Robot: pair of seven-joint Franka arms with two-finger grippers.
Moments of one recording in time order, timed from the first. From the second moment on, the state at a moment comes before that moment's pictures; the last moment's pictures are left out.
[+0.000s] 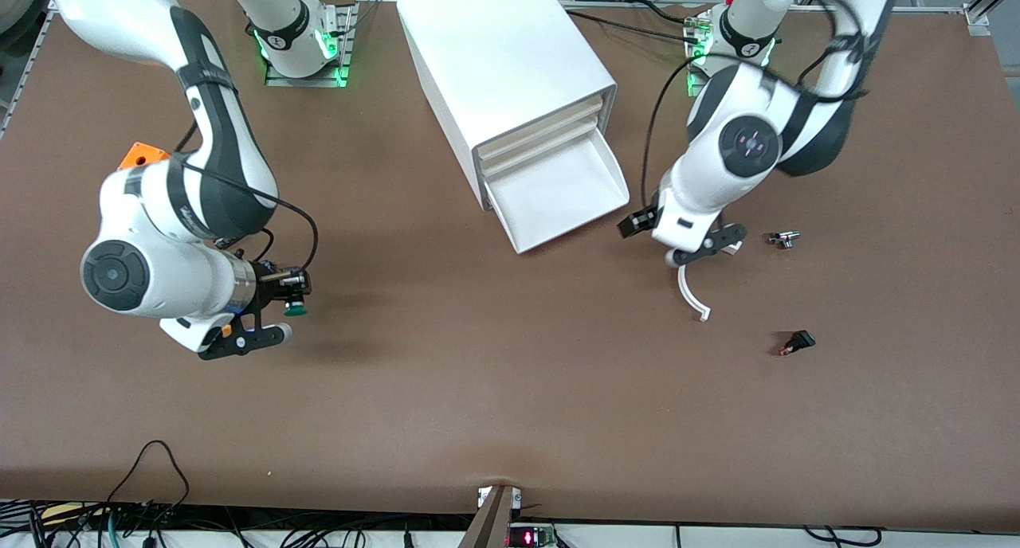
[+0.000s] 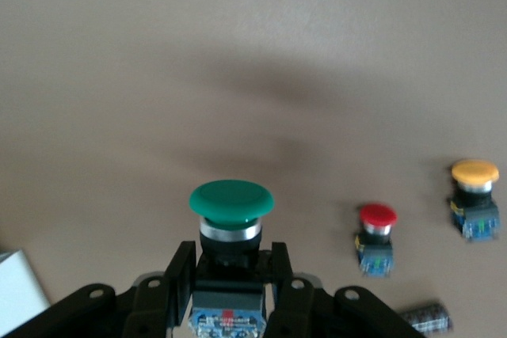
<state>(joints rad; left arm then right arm) -0.31 0.31 -0.15 -1.91 -0.20 2.11 -0.83 0.21 0.62 0.00 -1.34 0.08 1.80 -0.06</state>
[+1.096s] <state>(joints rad) -0.38 0.51 -0.21 -1.95 -0.35 2.29 -0.93 0.21 0.40 0.00 -2.17 0.09 2.46 -0.08</state>
